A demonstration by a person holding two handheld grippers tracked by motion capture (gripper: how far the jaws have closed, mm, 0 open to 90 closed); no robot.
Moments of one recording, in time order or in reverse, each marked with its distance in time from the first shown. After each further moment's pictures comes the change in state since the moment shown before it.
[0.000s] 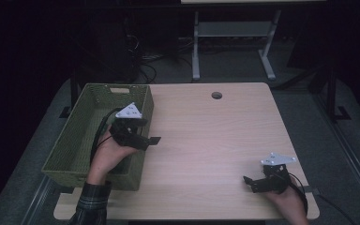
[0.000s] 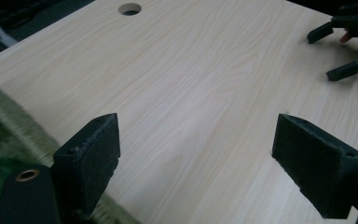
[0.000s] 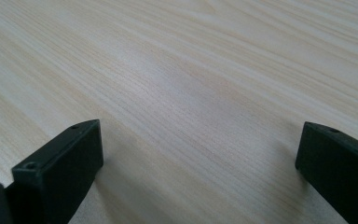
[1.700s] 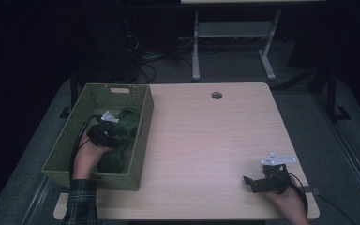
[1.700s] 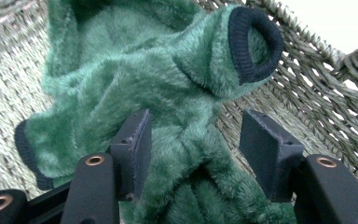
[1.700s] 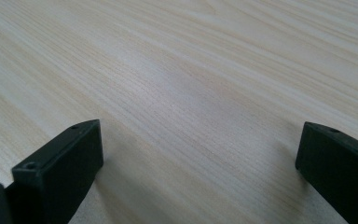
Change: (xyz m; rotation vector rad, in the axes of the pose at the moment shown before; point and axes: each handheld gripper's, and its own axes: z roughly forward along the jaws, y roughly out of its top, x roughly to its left) left arm 0.080 -0.081 0.006 0.305 0.241 -0.136; right arm 0.000 0.000 0.000 0.000 0.000 0.000
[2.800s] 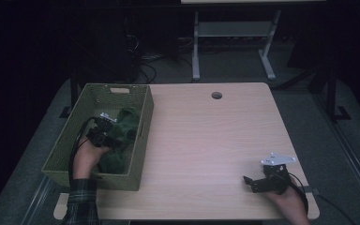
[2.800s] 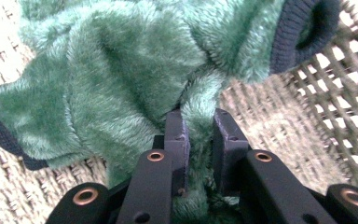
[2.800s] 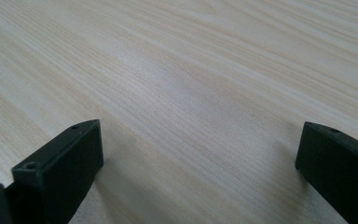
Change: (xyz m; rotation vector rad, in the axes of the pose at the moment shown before) left arm 0.008 -0.004 0.003 0.102 -0.084 -0.181; right arm 0.000 0.000 0.000 0.000 0.000 0.000
